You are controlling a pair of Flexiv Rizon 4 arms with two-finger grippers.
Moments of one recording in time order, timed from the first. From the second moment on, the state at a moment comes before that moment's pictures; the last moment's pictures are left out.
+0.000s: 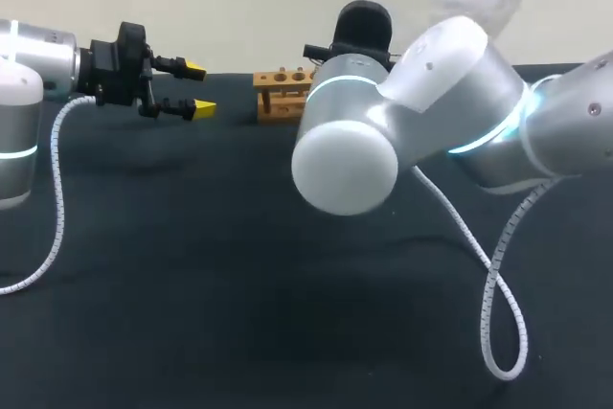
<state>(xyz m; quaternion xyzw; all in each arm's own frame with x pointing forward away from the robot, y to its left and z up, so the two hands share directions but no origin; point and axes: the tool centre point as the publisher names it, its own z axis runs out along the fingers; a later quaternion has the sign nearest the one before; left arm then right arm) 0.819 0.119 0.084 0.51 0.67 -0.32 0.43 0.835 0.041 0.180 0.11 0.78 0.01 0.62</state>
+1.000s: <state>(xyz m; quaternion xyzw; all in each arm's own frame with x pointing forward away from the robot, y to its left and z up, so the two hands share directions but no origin) 0.819 0.119 0.084 0.51 0.67 -0.32 0.43 0.887 0.041 0.192 0.08 0.68 -0.01 0.73</state>
